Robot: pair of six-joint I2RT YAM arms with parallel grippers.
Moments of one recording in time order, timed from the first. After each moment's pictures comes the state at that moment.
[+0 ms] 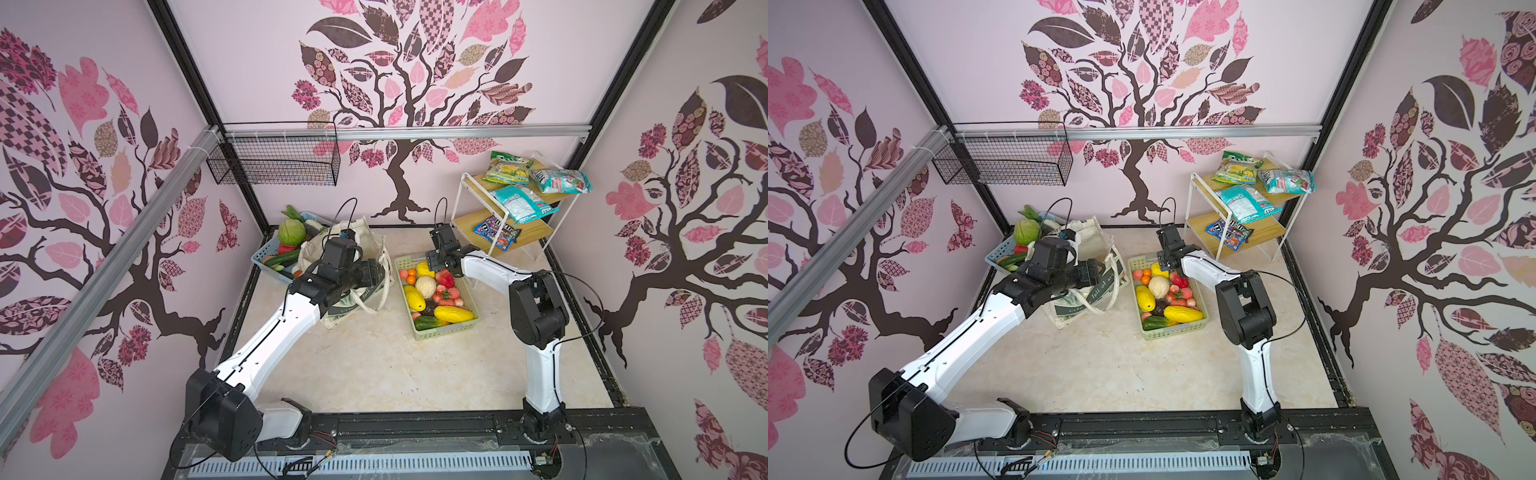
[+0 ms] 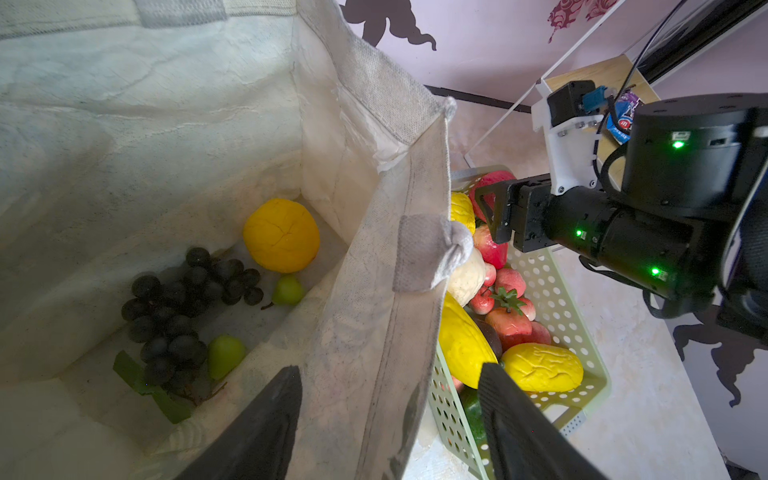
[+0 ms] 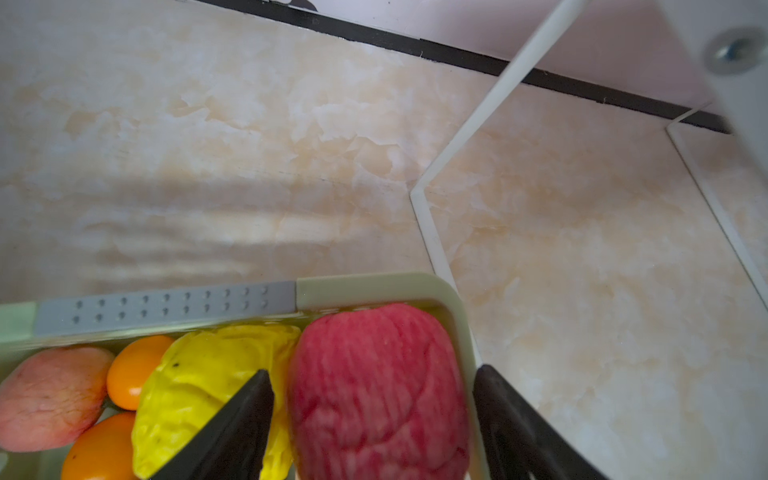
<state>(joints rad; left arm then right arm) -0.46 1.33 1.19 -0.52 0.00 -0.44 0.44 2.08 1.60 -0.38 0.35 0.15</state>
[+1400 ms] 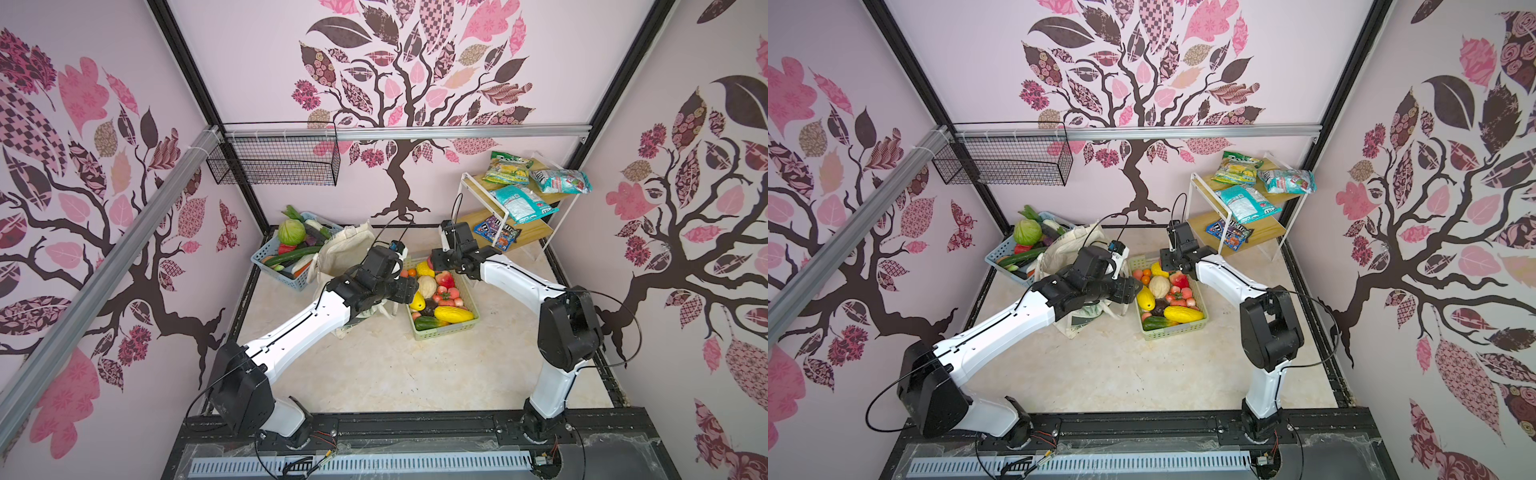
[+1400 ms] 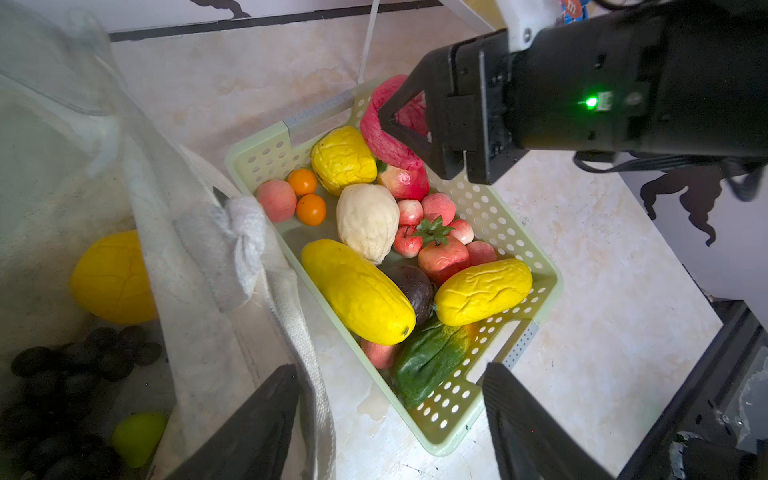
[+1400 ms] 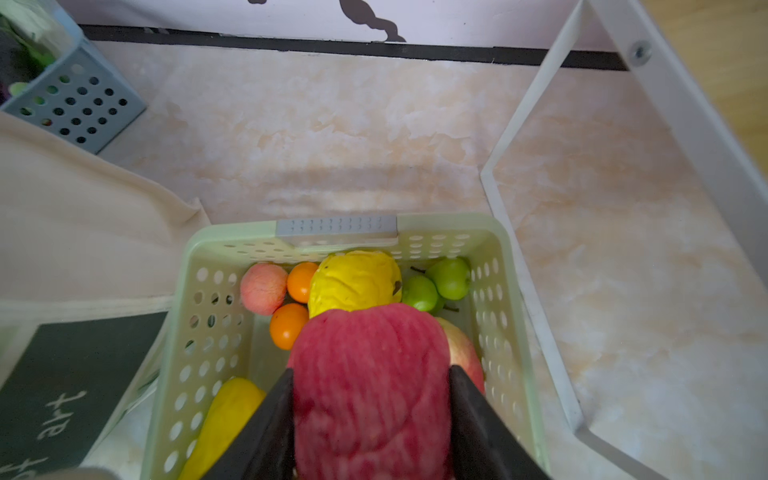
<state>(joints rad) -0.70 1.48 1.26 -0.49 0.02 -0.31 0.44 1.81 1.44 -0.39 0.05 0.26</state>
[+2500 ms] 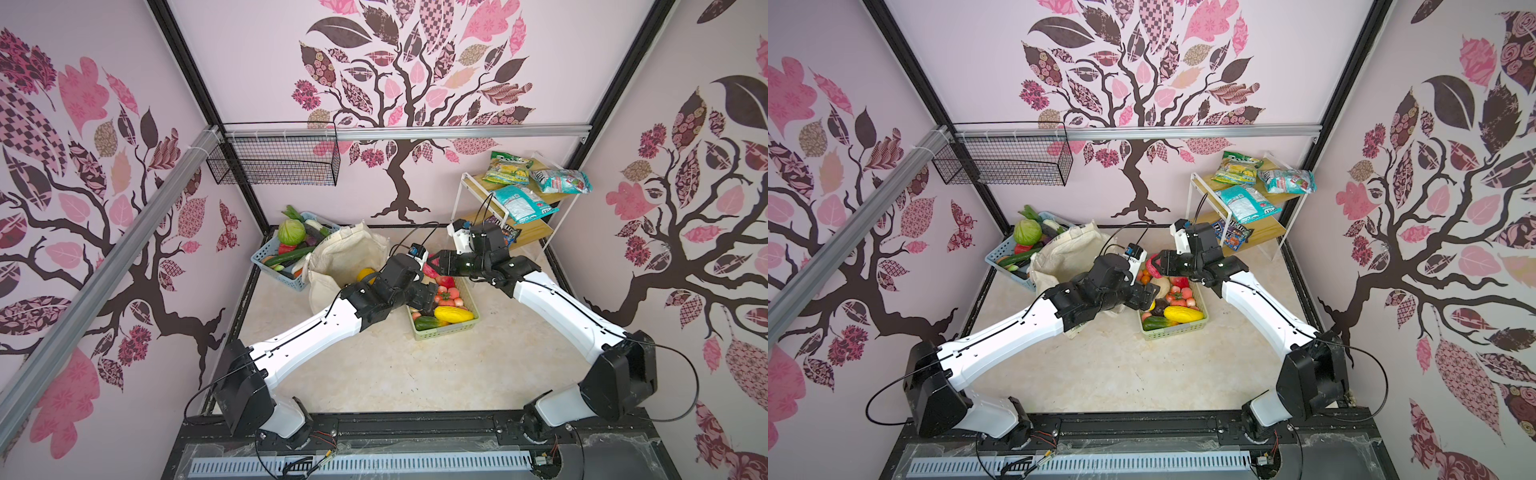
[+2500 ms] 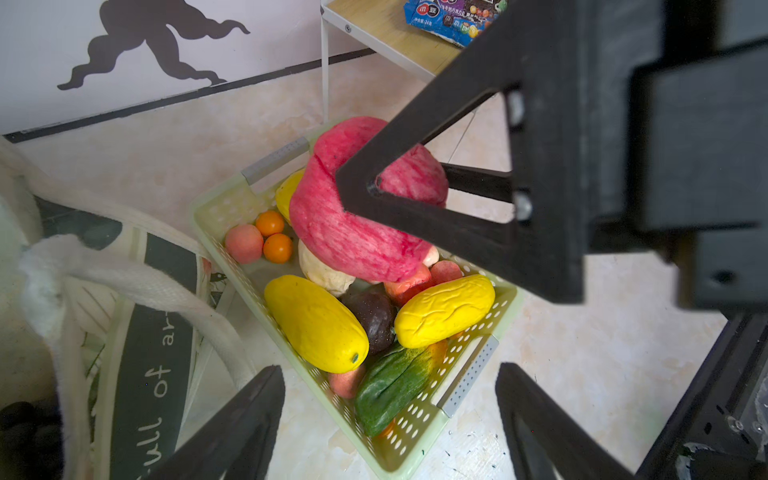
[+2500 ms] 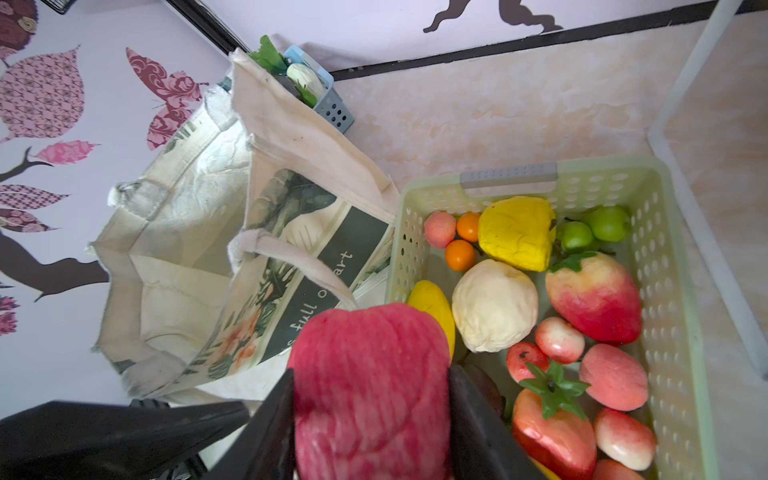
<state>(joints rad) -0.86 1.49 1.30 -0.43 -0.12 -0.30 0.43 1.47 1.29 -0.42 -0.34 0.44</state>
